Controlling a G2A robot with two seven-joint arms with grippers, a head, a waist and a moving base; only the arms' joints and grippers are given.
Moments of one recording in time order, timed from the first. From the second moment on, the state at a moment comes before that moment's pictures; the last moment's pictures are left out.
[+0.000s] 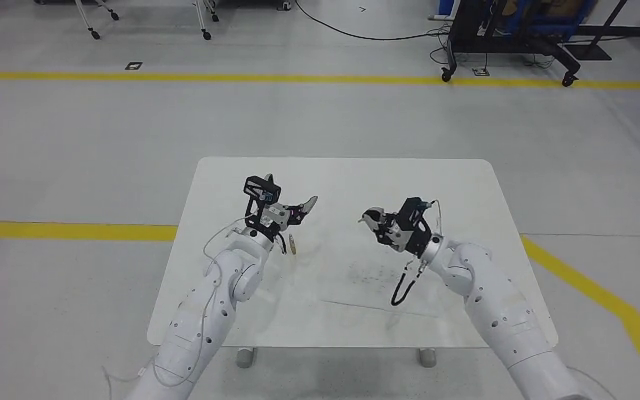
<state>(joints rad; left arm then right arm) 1.16 -1.32 -1.08 -1.33 1.27 -0.14 0.12 -1.21 -1.16 1.18 -1.24 -1.13 -0.76 -0.15</state>
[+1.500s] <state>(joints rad) 1.05 -1.35 -1.13 -1.03 -0.03 -0.85 -0.45 -1.05 -1.26 1.01 -0.96 0.03 -0.87 0.18</state>
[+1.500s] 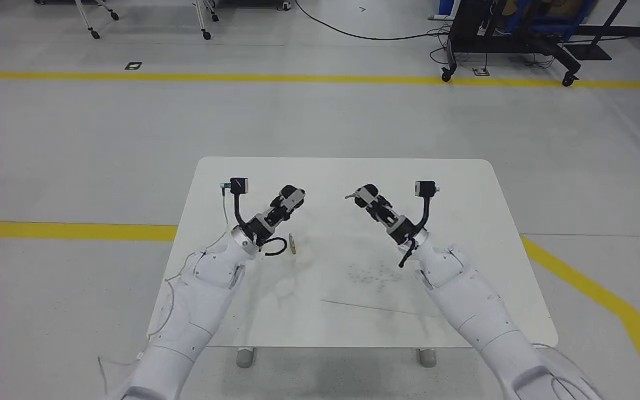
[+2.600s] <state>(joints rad) 0.97 -1.35 -1.03 -0.93 -0.03 -0.93 -0.56 -1.00 -1.31 0.97 -0.87 0.09 -0.97 0.26</state>
